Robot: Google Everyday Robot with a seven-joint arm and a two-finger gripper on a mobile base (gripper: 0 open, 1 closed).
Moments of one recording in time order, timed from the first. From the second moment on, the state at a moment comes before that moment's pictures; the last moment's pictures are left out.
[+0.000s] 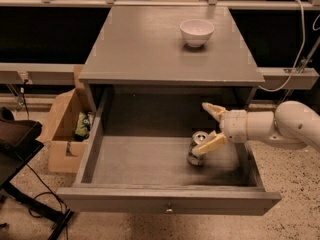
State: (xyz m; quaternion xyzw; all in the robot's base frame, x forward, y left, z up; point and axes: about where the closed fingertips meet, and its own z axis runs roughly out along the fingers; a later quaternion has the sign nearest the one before) arm 0.580 -0.124 0.707 -0.52 0.65 0.28 0.48
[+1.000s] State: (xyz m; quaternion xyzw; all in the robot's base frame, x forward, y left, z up) arm 0.545 -0.101 0.683 -0.52 0.64 0.32 0.47
